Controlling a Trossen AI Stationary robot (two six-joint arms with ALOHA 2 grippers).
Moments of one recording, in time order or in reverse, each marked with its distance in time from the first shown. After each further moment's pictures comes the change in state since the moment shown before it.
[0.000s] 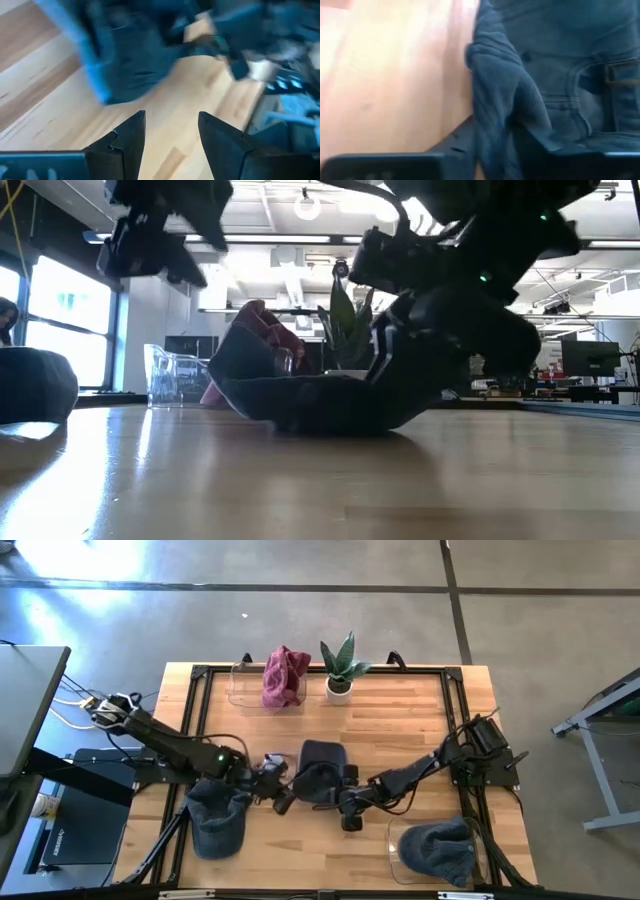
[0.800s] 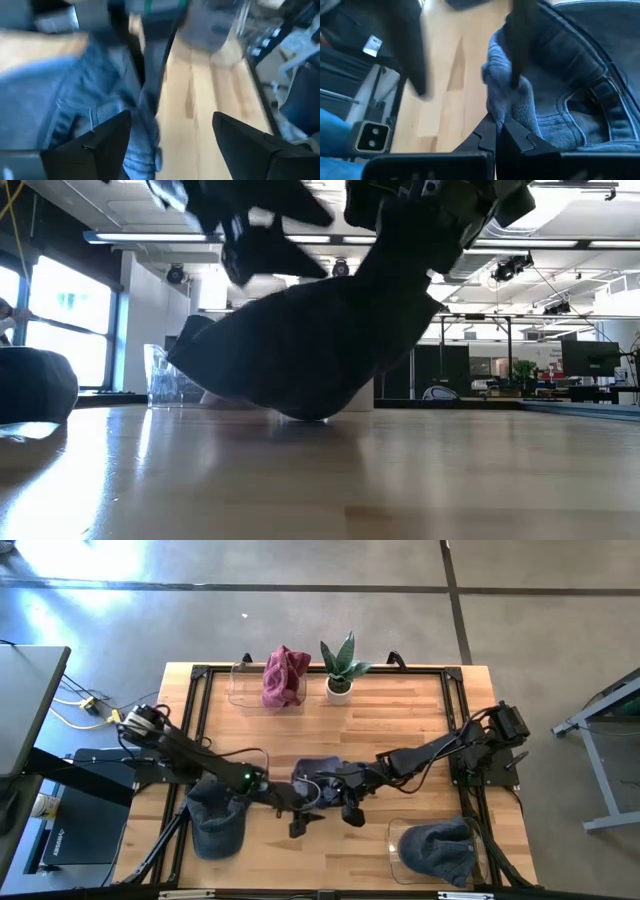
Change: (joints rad) left arm -0.011 0.269 0.002 0.555 -0.037 0.768; right arm -0.108 -0.197 0.000 0.026 -0.441 0.279
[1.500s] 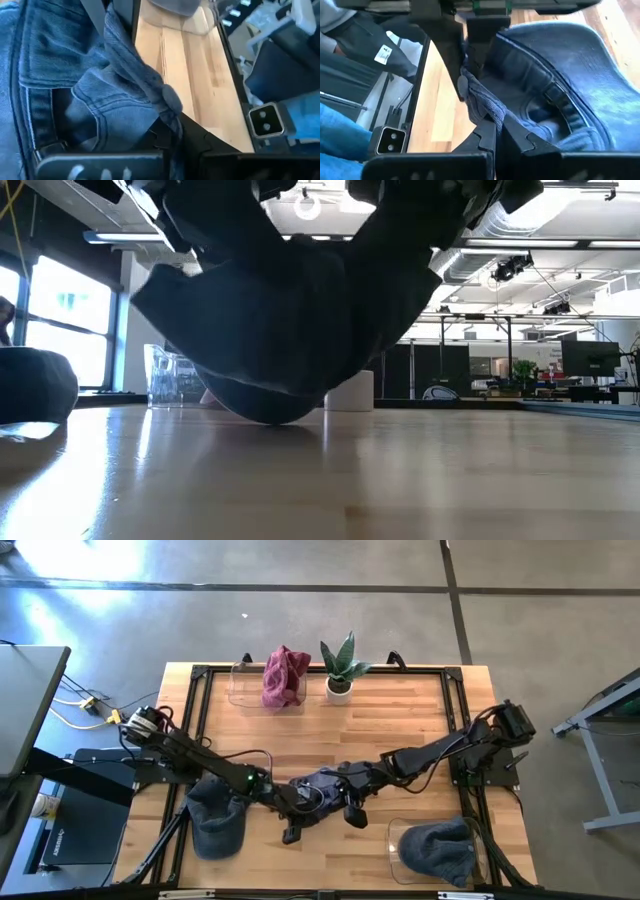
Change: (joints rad) left arm -0.001 0.031 -0.001 -0.031 0.216 -0.048; right arm 0.009 -0.048 0.000 -0.001 0.013 0.022
